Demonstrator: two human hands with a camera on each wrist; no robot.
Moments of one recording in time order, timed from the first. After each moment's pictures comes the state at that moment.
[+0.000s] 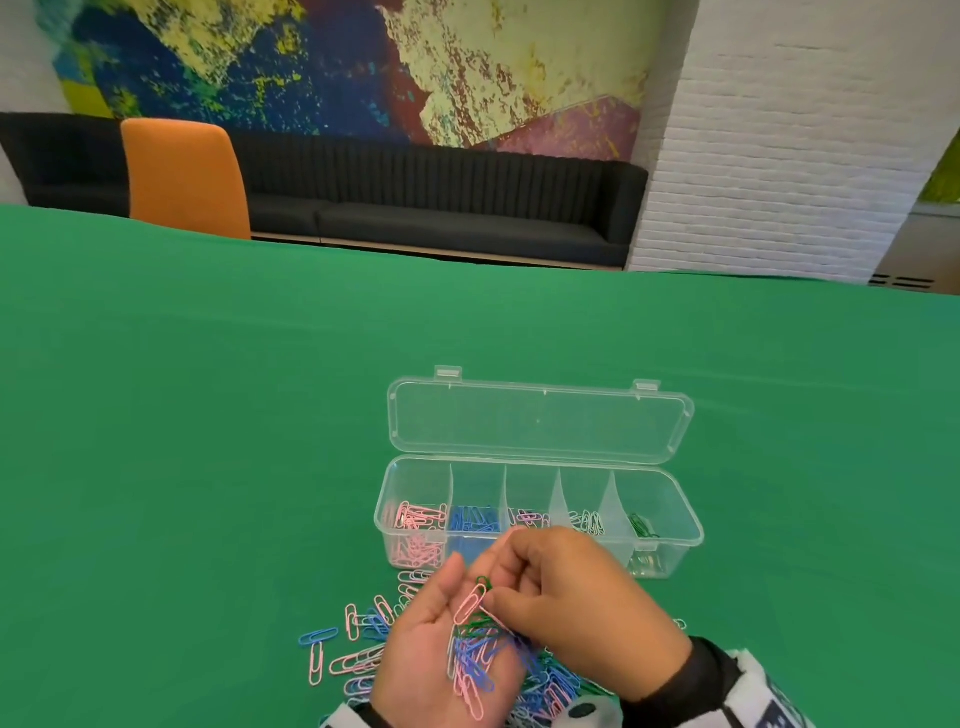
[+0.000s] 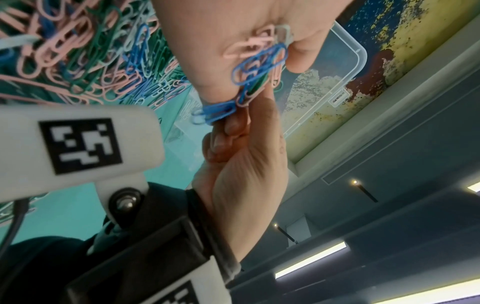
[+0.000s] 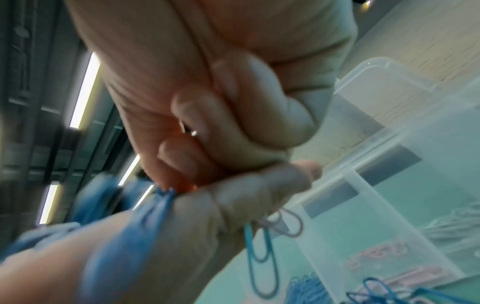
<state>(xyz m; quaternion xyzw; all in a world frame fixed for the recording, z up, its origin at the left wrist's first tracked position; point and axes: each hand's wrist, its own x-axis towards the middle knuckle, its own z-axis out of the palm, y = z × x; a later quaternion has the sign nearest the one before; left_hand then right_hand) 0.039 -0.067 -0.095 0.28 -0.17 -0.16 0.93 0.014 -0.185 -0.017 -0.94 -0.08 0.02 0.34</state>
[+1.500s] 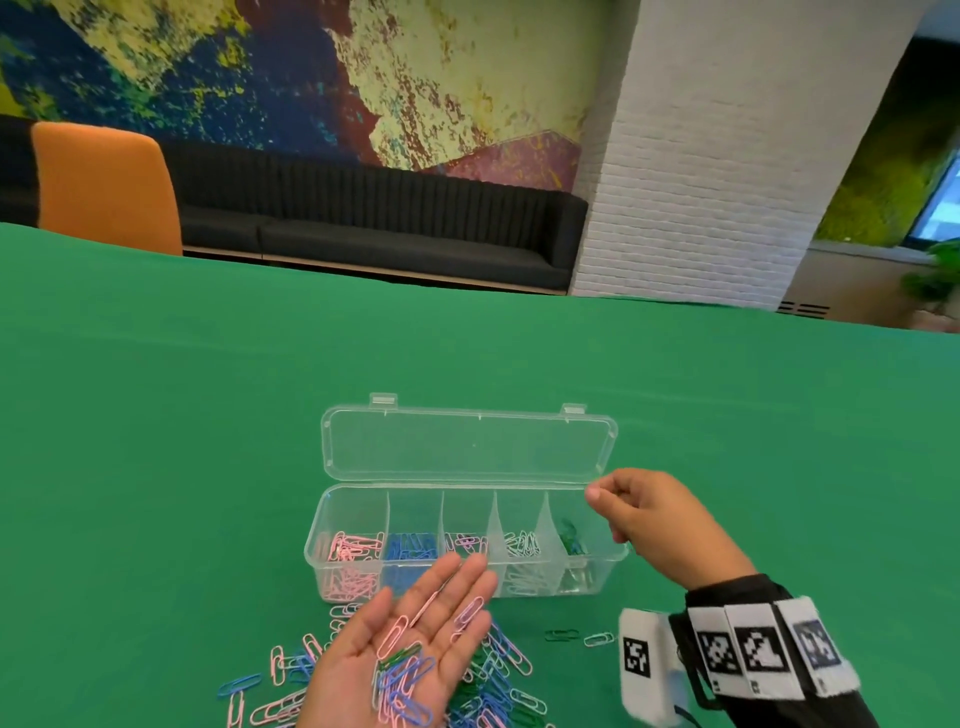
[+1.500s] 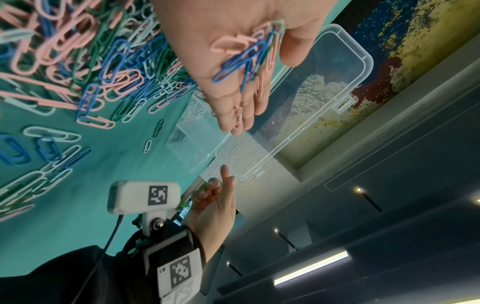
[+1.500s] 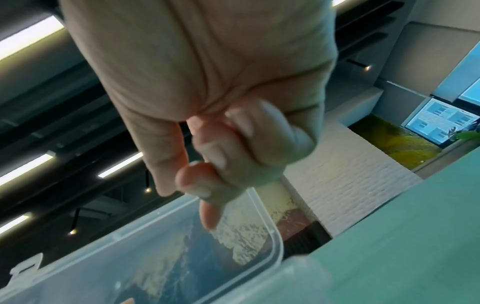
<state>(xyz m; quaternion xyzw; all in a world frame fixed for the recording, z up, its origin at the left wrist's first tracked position) 0.051 -0.069 -0.111 0.24 -0.30 -0.24 0.89 0.021 -0.300 0.015 -0.94 0.12 -0.08 0.32</state>
